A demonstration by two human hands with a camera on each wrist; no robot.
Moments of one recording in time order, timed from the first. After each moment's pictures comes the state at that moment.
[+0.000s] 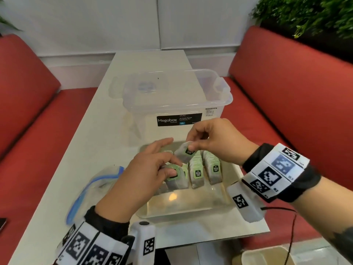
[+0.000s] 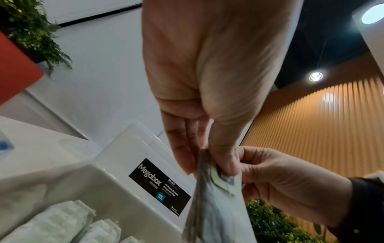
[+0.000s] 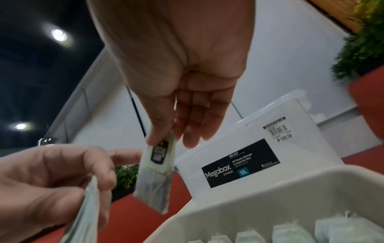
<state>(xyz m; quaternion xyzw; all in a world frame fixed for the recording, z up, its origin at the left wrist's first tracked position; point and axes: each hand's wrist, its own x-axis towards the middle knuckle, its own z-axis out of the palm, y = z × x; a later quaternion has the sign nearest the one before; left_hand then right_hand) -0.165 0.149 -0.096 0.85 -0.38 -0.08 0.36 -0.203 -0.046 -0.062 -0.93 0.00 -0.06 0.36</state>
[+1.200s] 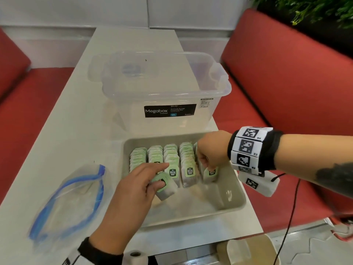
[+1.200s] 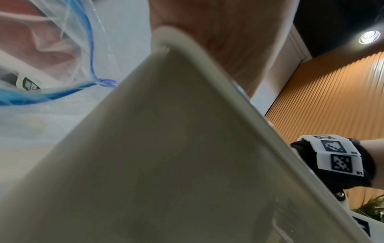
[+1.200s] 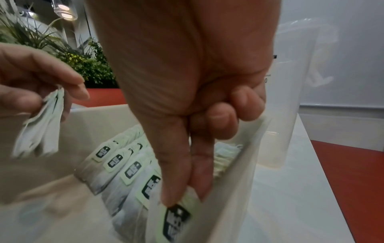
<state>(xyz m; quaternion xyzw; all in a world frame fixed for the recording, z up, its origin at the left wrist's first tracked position) -0.172 0.148 -0.168 0.83 -0.33 -0.01 0.45 -0.157 -0.084 -0.116 -0.94 -0.05 0.32 -0.10</state>
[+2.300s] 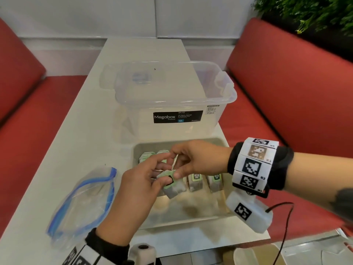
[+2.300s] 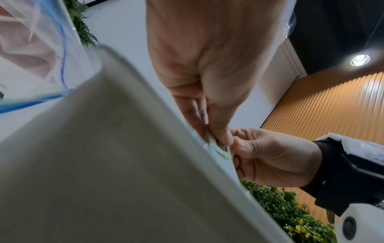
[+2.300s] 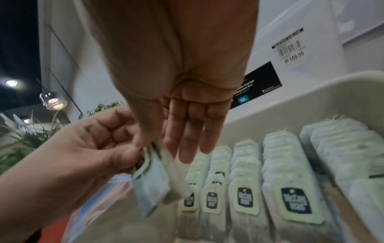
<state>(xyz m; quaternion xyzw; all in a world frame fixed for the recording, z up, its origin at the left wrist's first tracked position) -0.166 0.147 -0.143 0.78 -0.23 -0.10 0.57 -0.172 -0.031 -0.094 -0.90 -0.05 0.23 0.36</state>
